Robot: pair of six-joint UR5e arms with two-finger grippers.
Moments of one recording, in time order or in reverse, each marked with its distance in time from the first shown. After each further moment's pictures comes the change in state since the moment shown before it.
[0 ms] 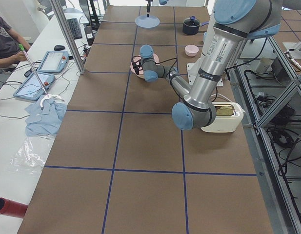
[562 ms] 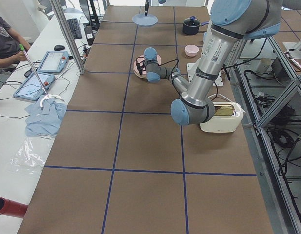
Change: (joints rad) left arm 0.070 -0.043 0.066 -0.047 0.061 -0.022; right arm 0.000 0.025 0.045 0.000 0.003 0.103
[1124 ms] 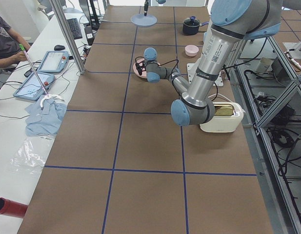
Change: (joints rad) left arm -0.036 0.022 -0.025 0.009 0.006 0.010; right arm -0.060 0.046 0.063 -0.001 -0.022 0.134
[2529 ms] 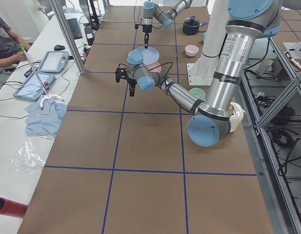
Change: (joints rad) left arm -0.324 0.249 -0.226 0.319 -0.066 0.723; right arm -0.612 0.387 0.011 -0.241 -0.517 0.292
